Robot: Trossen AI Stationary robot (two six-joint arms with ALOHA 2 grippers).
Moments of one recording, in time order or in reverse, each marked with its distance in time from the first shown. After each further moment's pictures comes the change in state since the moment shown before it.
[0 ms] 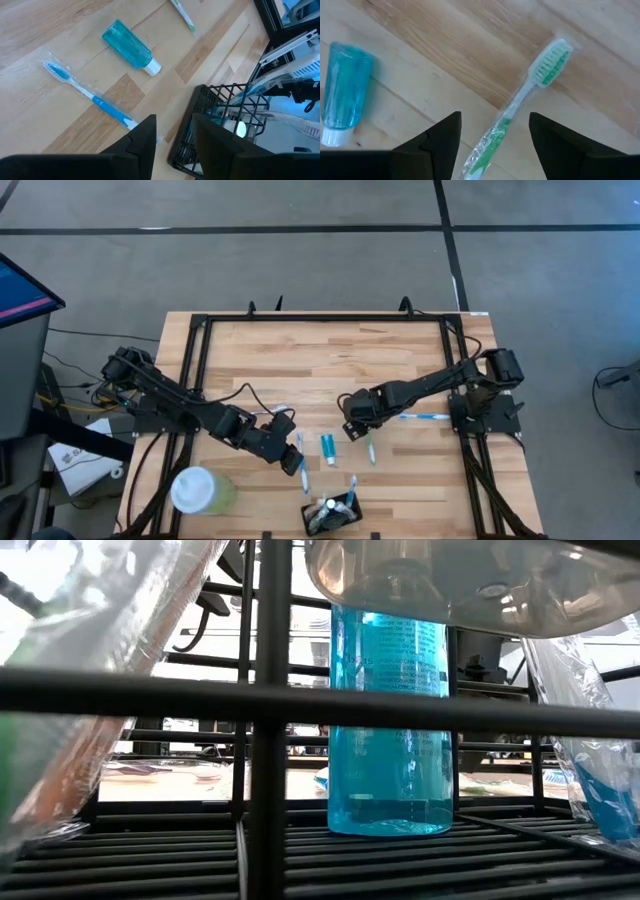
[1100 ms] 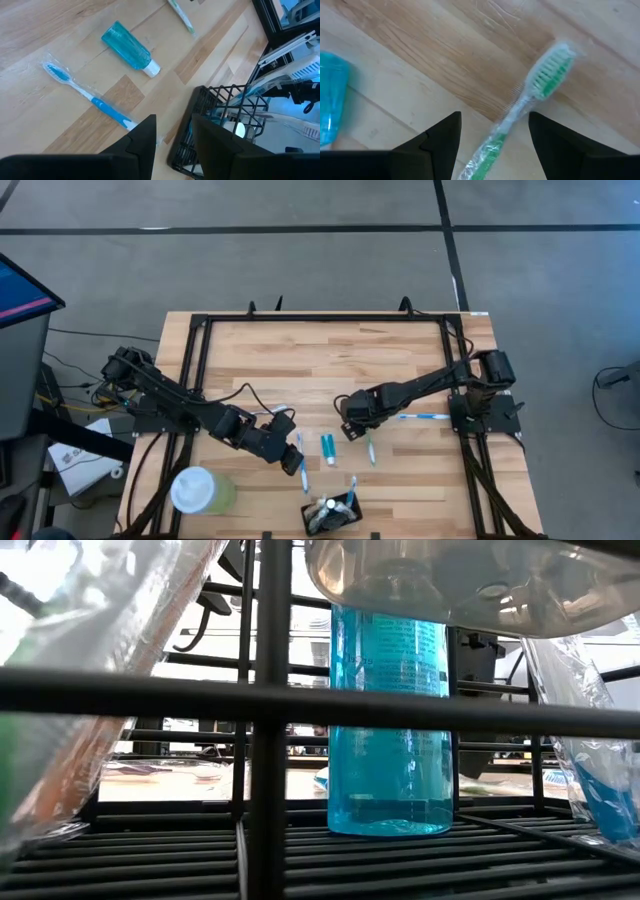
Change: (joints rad) left arm 0.000 0.000 0.000 0.004 -0.006 -0.001; right arm -0.002 0.062 0.001 0.027 -0.012 -0.004
